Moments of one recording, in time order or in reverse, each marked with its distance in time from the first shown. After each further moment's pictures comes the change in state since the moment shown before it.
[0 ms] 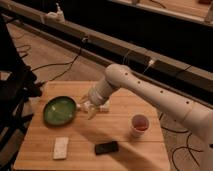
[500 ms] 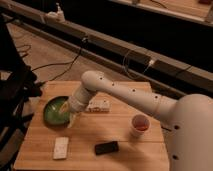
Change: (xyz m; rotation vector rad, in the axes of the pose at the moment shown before) arm -0.038 -0.008 0.068 -0.098 -0.049 -0.093
